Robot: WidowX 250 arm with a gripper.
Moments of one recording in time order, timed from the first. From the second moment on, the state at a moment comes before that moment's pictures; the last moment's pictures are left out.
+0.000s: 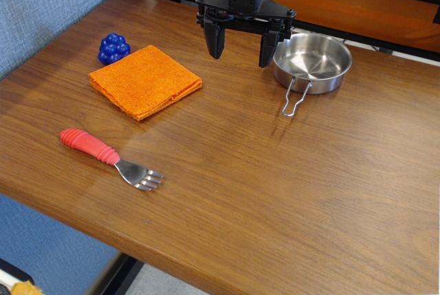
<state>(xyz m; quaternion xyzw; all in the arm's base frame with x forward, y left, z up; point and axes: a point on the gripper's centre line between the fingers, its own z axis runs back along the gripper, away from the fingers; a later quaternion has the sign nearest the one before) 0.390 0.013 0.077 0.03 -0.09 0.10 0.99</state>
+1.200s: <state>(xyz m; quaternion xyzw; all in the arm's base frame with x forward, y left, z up) 0.402 0.136 0.074 0.08 -0.03 0.26 0.96</state>
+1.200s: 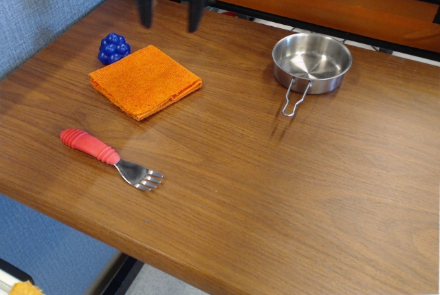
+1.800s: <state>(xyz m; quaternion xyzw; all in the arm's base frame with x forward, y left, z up) 0.371 0.203 0.068 0.11 0.00 0.32 0.94</state>
